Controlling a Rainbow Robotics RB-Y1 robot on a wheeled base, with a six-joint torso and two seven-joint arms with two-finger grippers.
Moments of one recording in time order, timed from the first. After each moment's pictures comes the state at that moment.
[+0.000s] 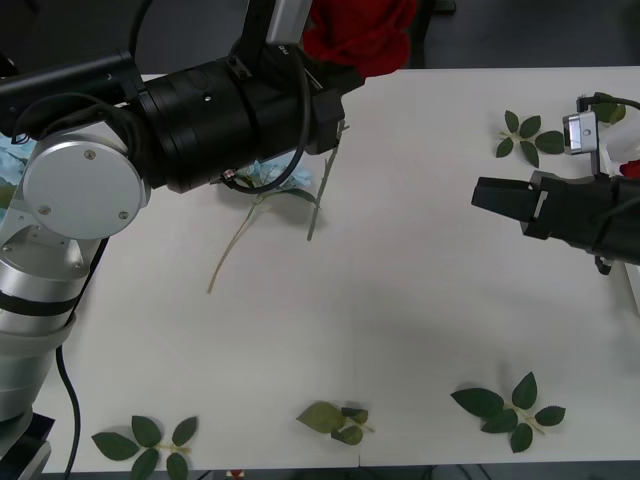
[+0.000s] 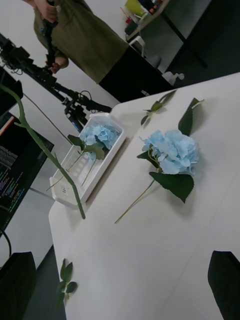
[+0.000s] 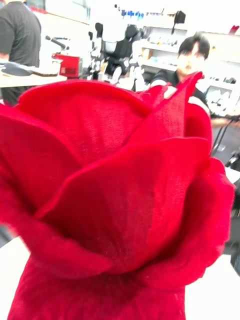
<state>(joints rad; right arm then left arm) -0.30 -1.05 0.43 -1.53 -2.66 0.88 2.71 -0.47 0.38 -0.23 -2.04 1.14 0.75 -2.07</state>
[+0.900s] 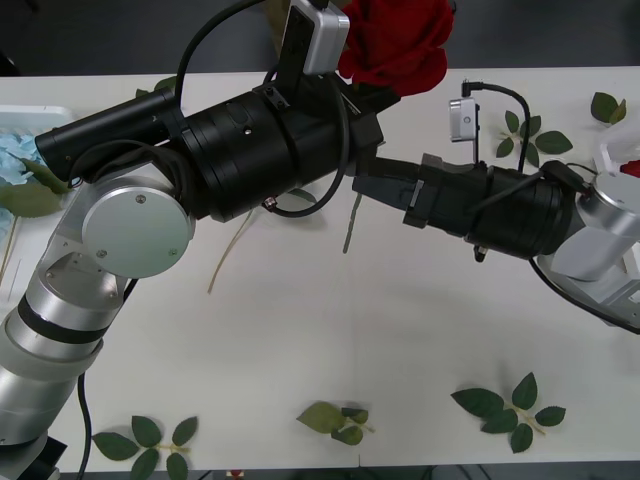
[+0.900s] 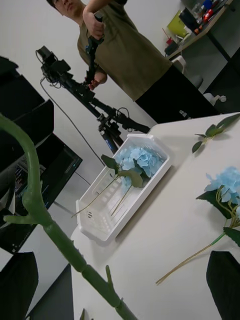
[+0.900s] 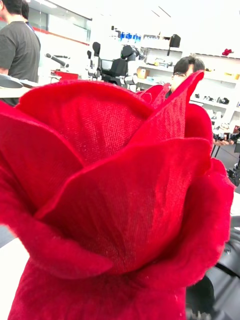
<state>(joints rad) -0.44 -0.81 0.57 -1.62 -2.58 0.67 2.72 -0.44 0.36 -0.36 -2.04 1.09 0.59 -2.07</state>
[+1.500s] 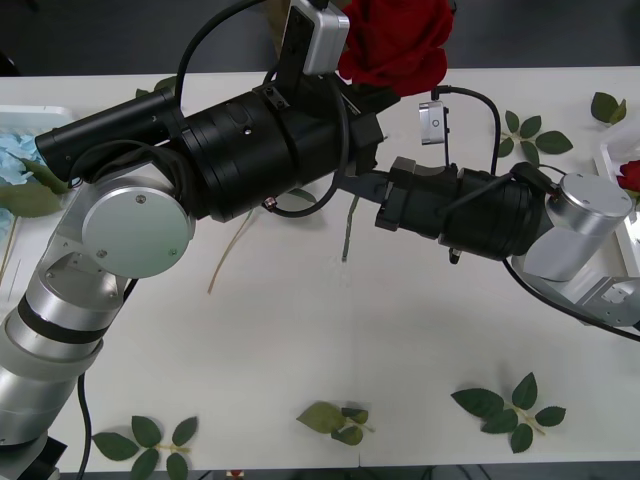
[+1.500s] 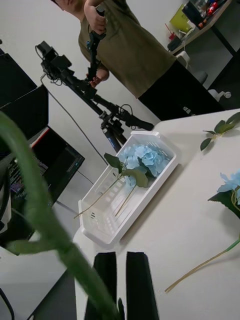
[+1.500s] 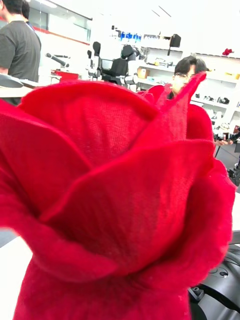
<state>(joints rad) -0.49 -0.77 0.64 -1.62 -2.58 0.60 2.72 -0.44 0.36 -0.36 -2.04 1.09 0.59 -2.07</state>
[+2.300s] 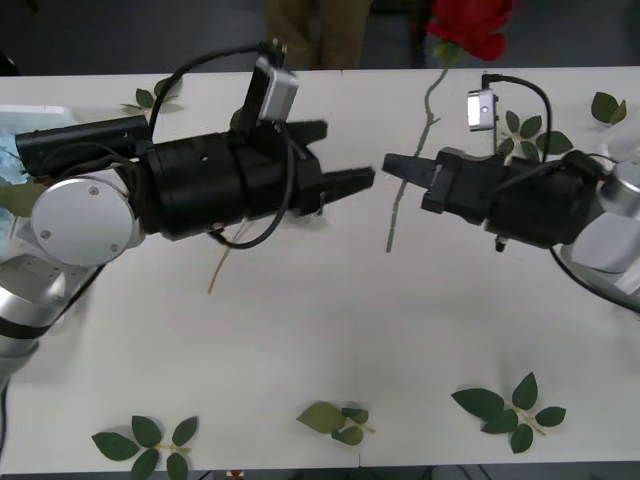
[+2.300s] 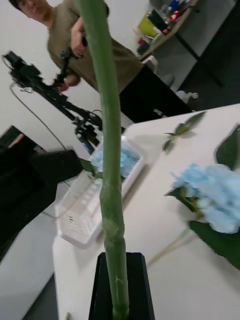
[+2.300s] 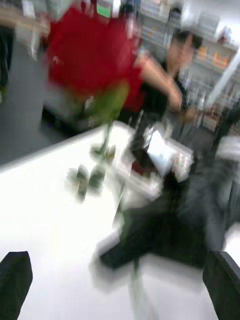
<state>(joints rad) -0.49 -0.93 0.64 -1.61 -2.68 0.56 2.72 -0.41 0.59 -0.38 -1.96 1.38 0.68 -2.07</state>
